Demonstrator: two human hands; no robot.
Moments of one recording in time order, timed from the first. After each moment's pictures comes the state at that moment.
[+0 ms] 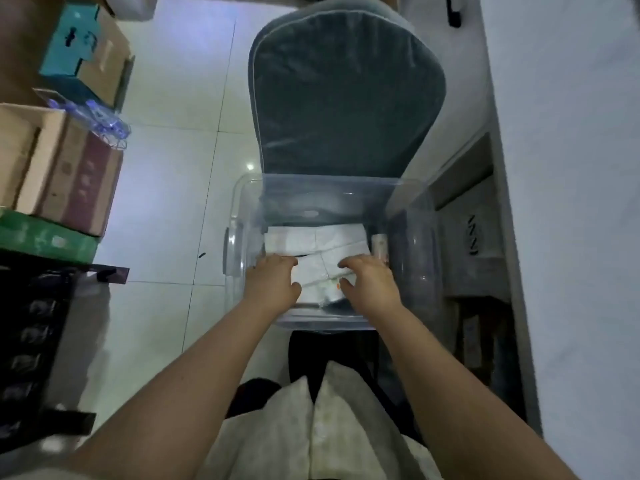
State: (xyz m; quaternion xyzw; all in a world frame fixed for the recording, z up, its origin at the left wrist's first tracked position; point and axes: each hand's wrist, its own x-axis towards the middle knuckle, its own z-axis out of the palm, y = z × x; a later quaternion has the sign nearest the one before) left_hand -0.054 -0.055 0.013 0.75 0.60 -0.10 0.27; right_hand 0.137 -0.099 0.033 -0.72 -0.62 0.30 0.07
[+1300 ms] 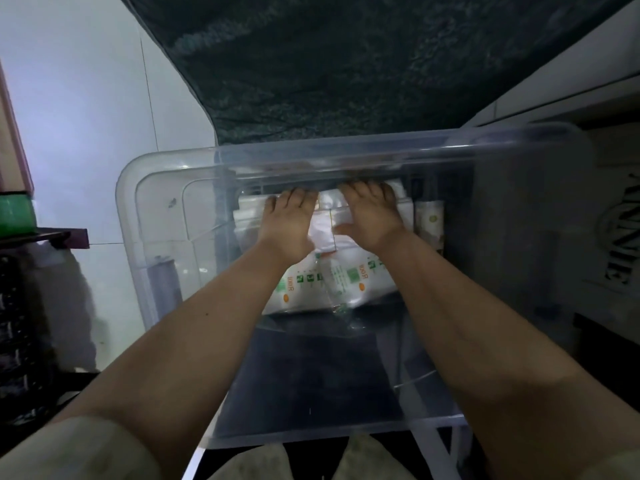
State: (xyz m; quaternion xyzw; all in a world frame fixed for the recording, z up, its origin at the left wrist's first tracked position) left_hand 0.004 0.100 -0.246 0.80 0.47 -0.23 0.29; right_hand 0.179 0.071 -0.246 -0.67 -0.64 0.35 -0.11
